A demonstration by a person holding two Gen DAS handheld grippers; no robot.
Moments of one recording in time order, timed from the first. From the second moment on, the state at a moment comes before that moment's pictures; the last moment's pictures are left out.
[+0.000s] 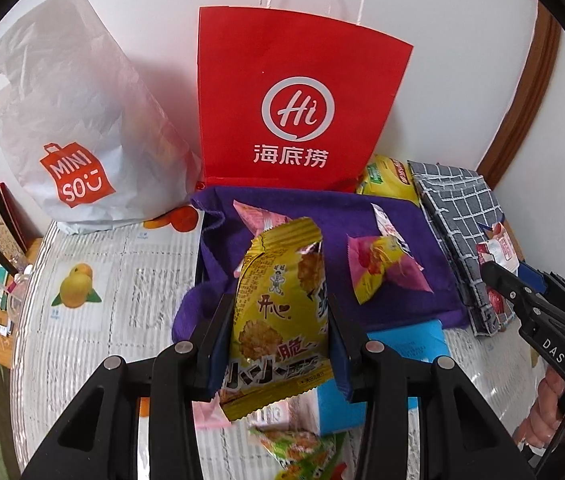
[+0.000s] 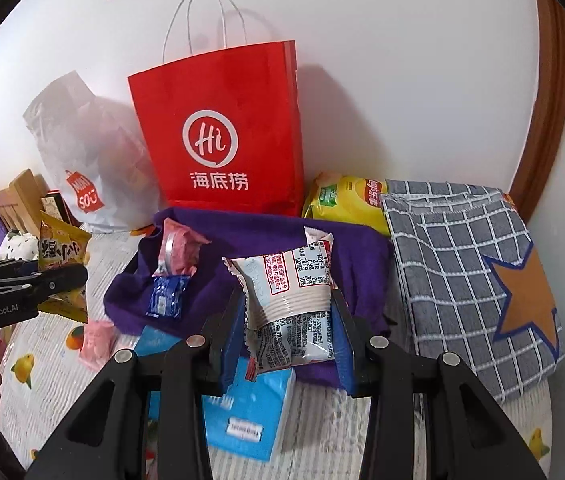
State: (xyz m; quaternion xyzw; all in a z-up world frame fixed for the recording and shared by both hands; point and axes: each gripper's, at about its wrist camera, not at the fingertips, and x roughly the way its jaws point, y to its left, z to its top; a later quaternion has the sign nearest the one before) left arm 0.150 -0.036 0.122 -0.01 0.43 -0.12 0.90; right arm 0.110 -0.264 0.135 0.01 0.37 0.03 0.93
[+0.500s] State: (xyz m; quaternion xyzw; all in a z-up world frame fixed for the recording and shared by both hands) left arm 0.191 -0.040 0.109 -0.01 0.44 -0.12 0.89; right arm 0.158 -0.270 0.110 0.01 0.39 0.02 0.92
